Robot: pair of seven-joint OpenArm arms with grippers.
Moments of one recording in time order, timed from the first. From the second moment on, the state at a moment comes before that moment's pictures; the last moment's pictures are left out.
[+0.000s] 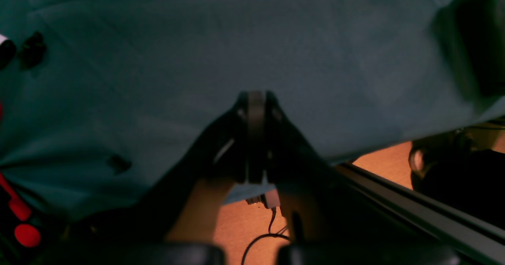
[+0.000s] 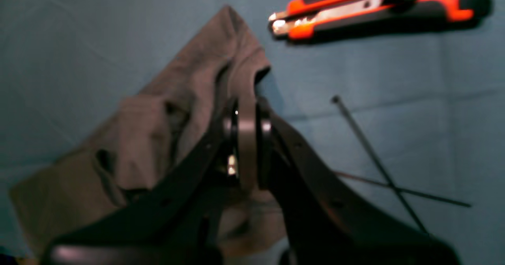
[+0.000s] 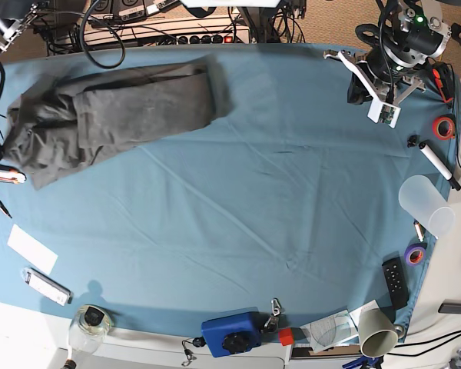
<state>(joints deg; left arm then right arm) 33.2 -5.9 -16.7 132.7 -26.3 -19.9 64.8 6.0 45.2 48.2 59.0 53.3 39.7 -76.4</state>
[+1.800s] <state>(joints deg) 33.1 -5.9 -16.7 132.7 -26.4 -19.9 64.4 -22.6 23.9 26.9 112.7 82.5 39.7 -79.3</state>
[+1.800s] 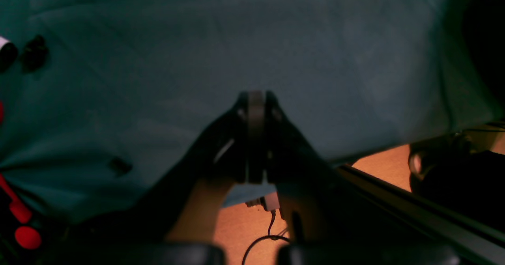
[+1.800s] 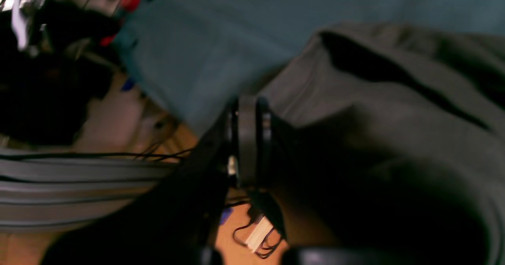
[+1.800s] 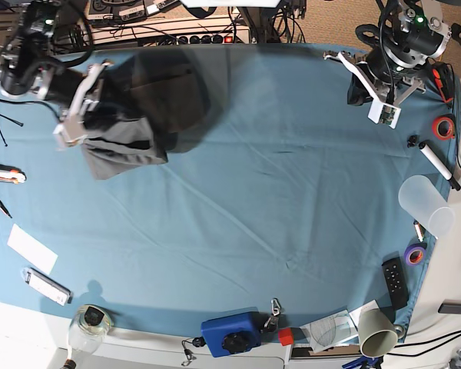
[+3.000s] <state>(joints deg) 33.1 -5.9 -16.6 132.7 -26.5 -19.9 63.3 -20.7 18.8 35.4 128.9 63.9 39.8 -76.2</state>
